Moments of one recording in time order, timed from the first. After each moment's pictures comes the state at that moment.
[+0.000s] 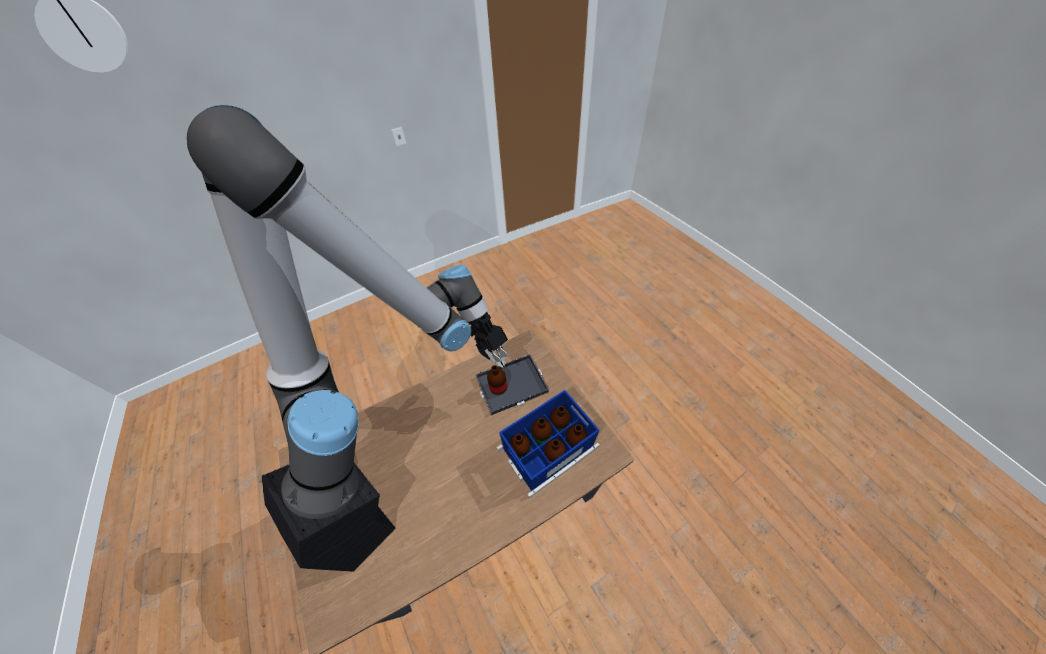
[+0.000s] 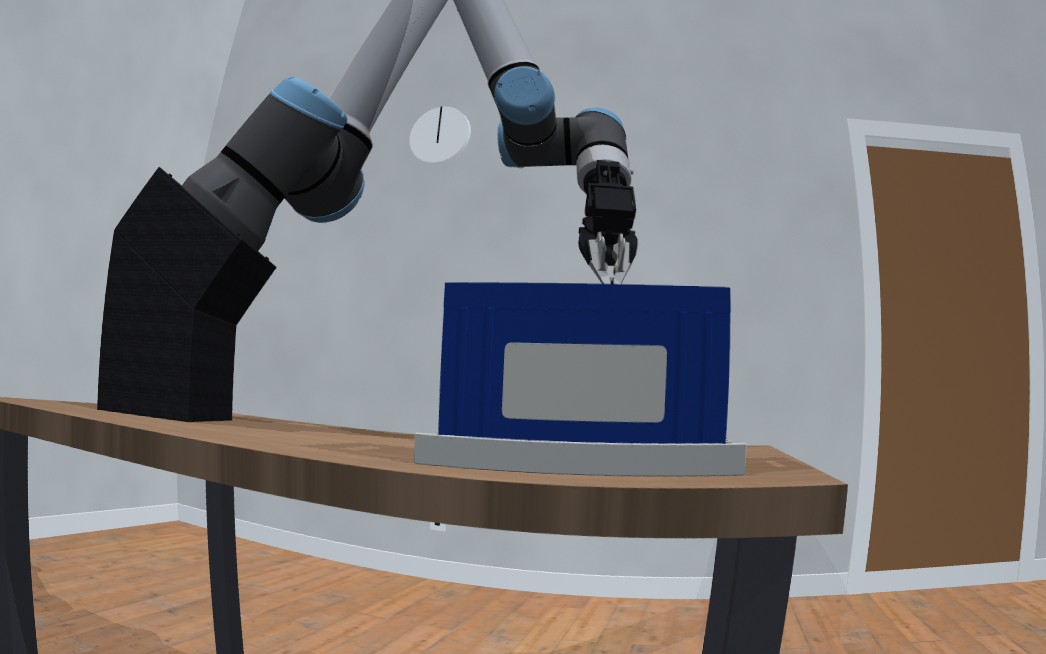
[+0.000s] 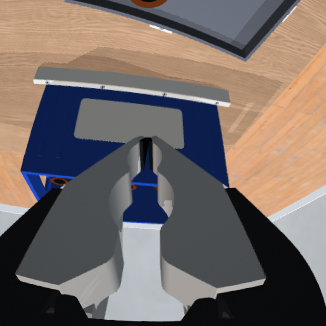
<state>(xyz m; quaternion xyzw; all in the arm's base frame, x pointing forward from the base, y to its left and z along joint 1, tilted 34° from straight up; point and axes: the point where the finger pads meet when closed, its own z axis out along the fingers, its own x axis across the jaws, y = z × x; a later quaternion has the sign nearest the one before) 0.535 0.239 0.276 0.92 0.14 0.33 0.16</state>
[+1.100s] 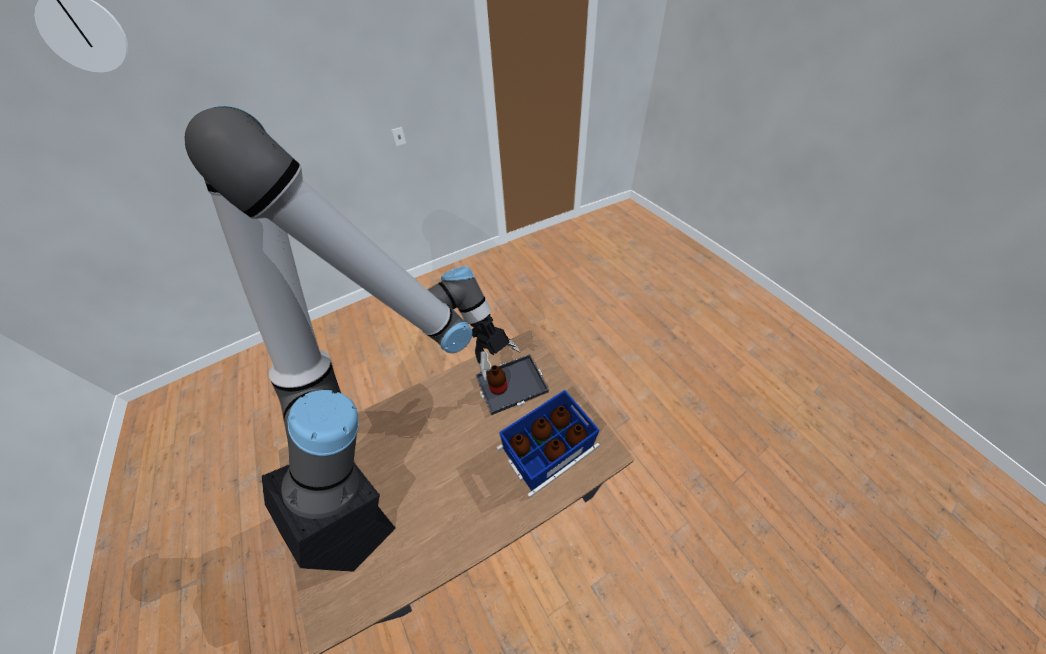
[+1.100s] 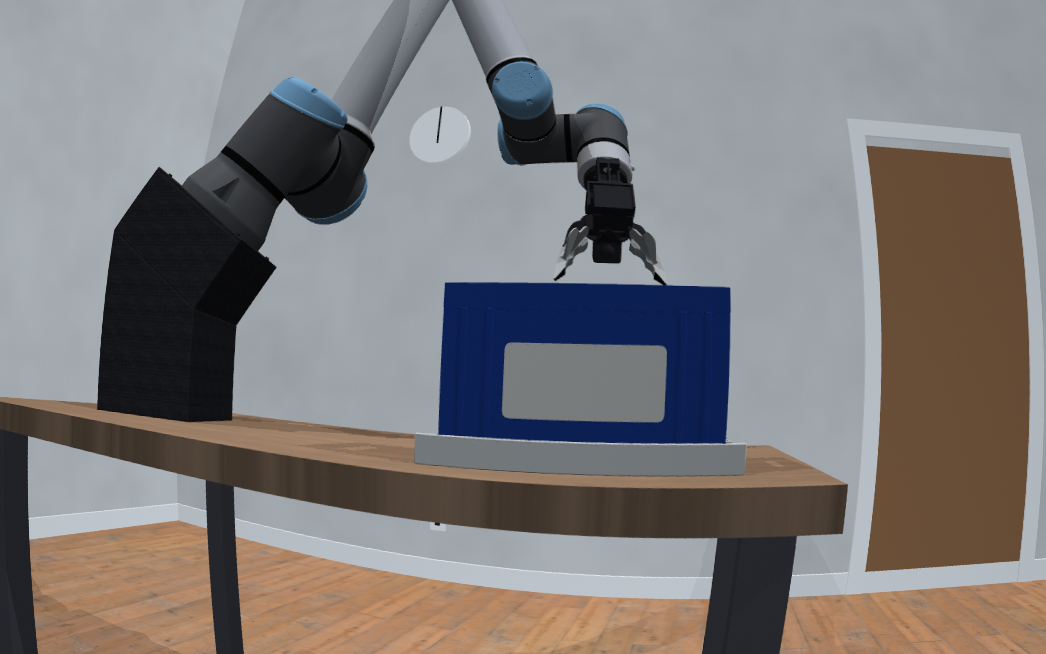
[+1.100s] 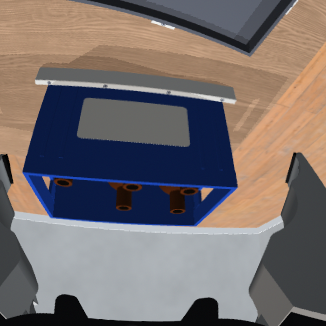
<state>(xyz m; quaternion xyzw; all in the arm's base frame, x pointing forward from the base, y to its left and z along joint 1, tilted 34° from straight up) 0.538 0.229 0.275 0.93 0.12 0.32 0.15</state>
